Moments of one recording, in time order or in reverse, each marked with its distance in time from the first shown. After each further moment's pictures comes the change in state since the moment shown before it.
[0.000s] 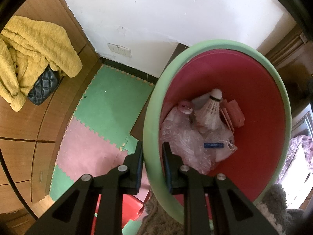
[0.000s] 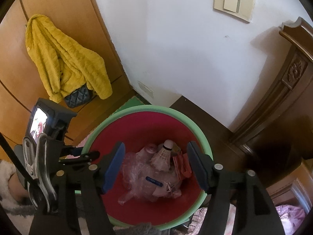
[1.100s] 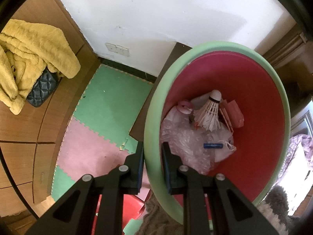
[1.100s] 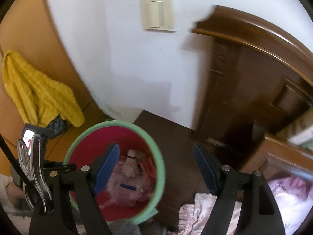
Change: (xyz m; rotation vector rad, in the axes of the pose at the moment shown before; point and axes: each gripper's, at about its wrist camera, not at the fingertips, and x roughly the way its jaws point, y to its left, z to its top) left arm 0.000 0.001 0.005 0.006 0.015 -0.005; right arm -0.057 -0.071 -0.029 0.238 -0.146 -0.190
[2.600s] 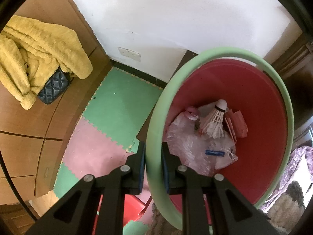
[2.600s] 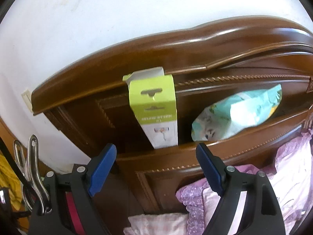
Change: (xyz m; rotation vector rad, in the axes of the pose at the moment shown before) left arm -0.014 -0.006 0.004 -0.054 -0.036 0.078; right arm -0.101 -0.261 -0.036 0.447 -0.256 -0.325
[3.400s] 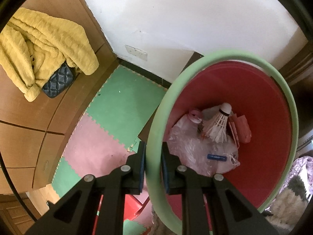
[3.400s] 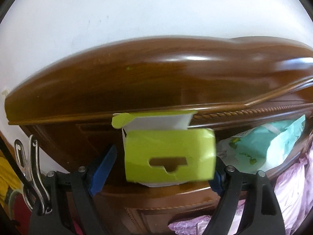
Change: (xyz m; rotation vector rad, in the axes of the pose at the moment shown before) left arm 0.007 -0.001 -0.002 -0.058 -0.005 0.033; right arm 0.075 0.031 0.048 -0.108 -0.024 -0.095
